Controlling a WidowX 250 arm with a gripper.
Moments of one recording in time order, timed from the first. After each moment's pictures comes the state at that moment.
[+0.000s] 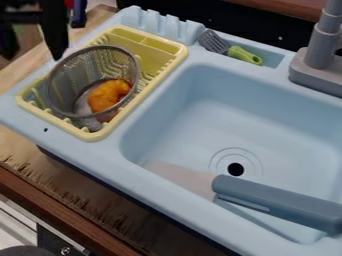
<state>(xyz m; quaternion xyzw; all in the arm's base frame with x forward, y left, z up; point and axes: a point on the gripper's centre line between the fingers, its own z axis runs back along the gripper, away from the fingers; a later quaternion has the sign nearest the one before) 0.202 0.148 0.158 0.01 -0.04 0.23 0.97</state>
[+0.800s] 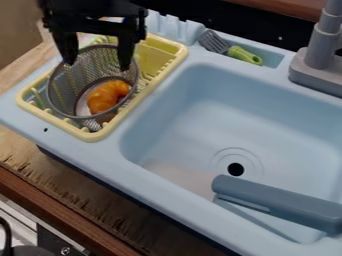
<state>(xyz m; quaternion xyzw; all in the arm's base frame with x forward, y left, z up) 0.237 0.076 0.145 0.08 -0.06 0.23 0.97</state>
